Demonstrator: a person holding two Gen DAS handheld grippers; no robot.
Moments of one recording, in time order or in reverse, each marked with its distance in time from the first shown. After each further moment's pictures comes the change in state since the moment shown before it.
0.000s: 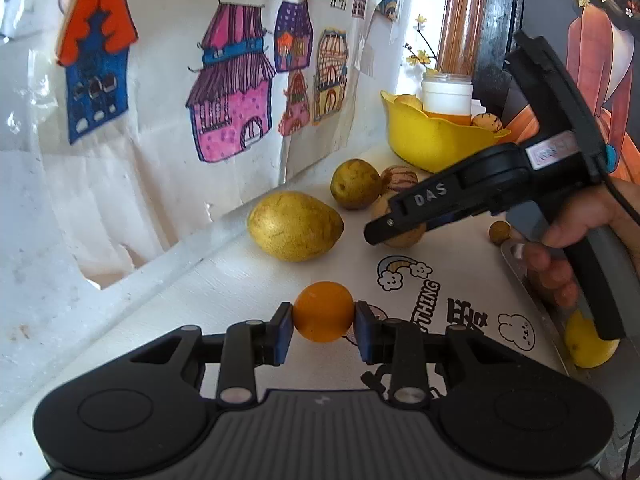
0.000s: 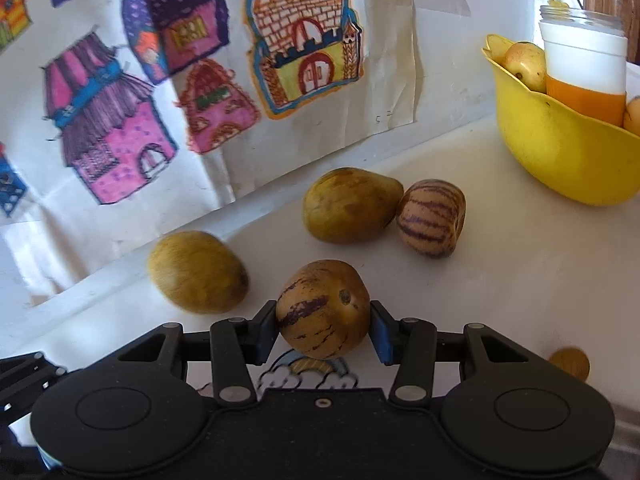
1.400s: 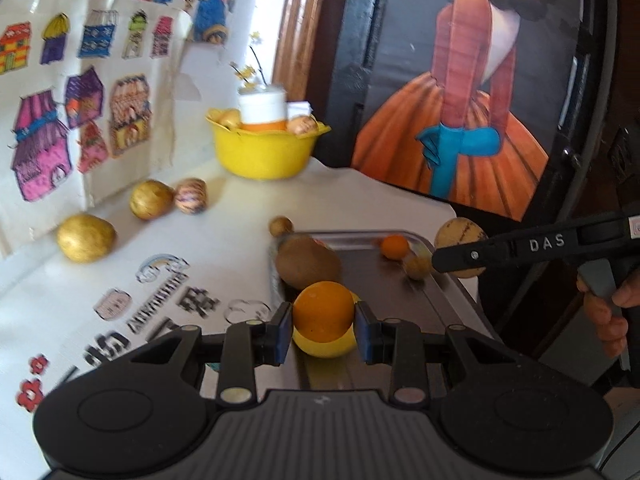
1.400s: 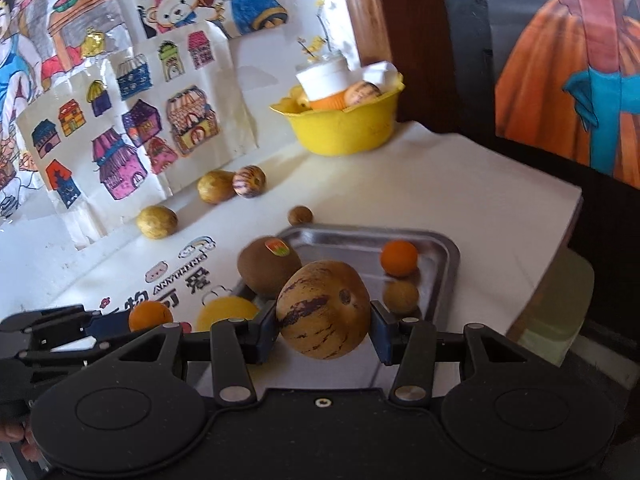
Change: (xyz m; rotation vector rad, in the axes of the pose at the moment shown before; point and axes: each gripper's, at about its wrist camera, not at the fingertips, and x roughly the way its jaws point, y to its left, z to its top) left arm -0.065 -0.179 -0.024 0.096 -0.017 -0.231; right arm -0.233 -0.144 -0.167 0.181 -0.169 -0.089
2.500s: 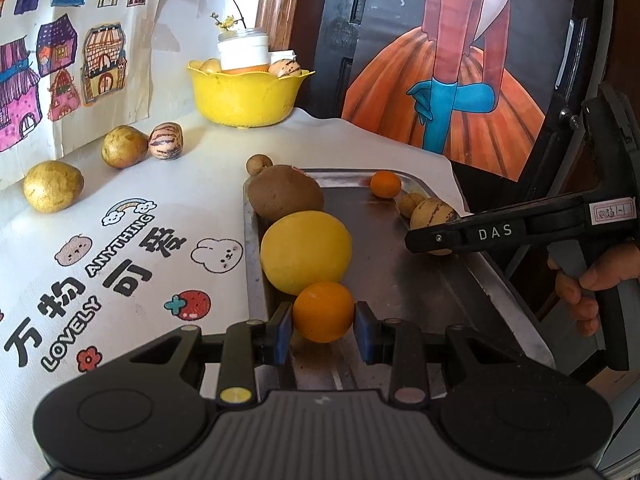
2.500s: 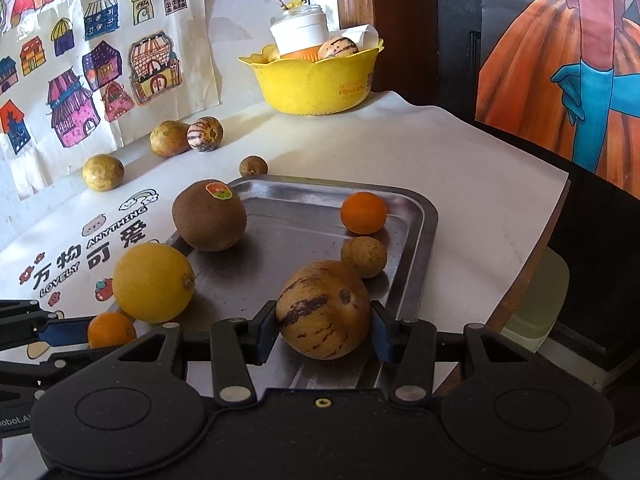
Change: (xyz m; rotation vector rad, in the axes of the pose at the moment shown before) left arm 0.031 -0.005 -0.032 0.014 0.089 -0.016; right arm 0.048 -0.009 -0.027 -0.091 0.038 -0.130
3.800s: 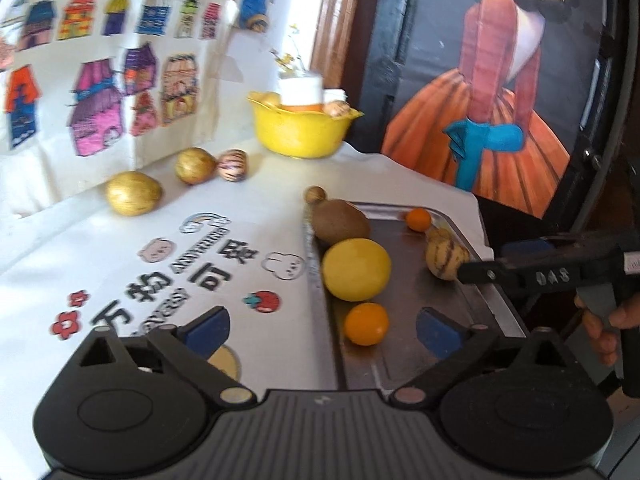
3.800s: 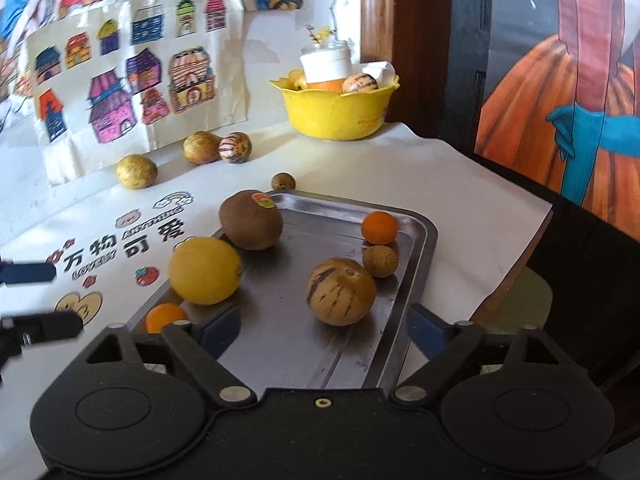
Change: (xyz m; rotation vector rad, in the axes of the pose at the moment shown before) left arm -0.073 0.017 -0.005 -0.093 -0.087 0.108; right arm -0.062 0.030 -0.010 -0.091 -0.051 -0.029
